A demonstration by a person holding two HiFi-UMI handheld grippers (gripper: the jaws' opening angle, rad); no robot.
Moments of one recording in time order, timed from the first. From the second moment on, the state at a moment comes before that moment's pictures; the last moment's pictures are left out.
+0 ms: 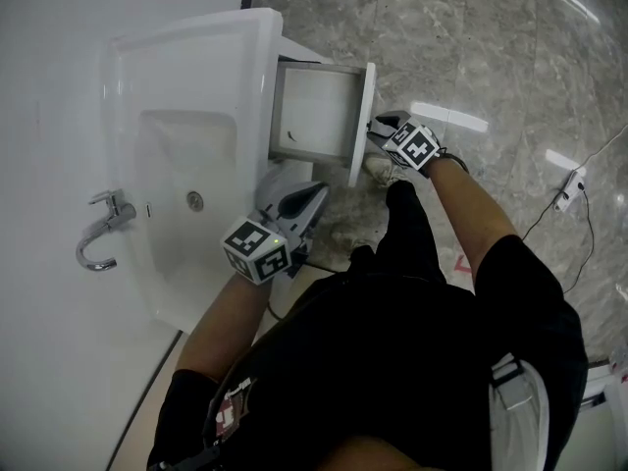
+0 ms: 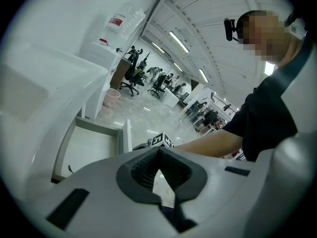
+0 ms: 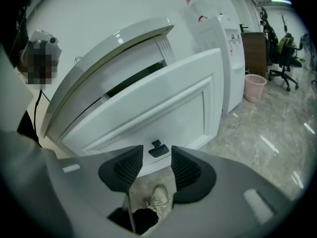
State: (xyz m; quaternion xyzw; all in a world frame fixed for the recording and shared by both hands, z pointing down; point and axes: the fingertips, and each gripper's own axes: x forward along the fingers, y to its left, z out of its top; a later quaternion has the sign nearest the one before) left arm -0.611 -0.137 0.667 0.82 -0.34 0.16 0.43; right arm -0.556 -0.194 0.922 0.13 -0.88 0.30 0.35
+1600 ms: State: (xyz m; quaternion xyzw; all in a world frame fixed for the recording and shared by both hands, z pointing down) left arm -0.626 -0.136 0.671 0.82 -0.35 0.15 0.43; right arm -0.610 -0.204 0.939 0.12 -0.89 0.21 0.39
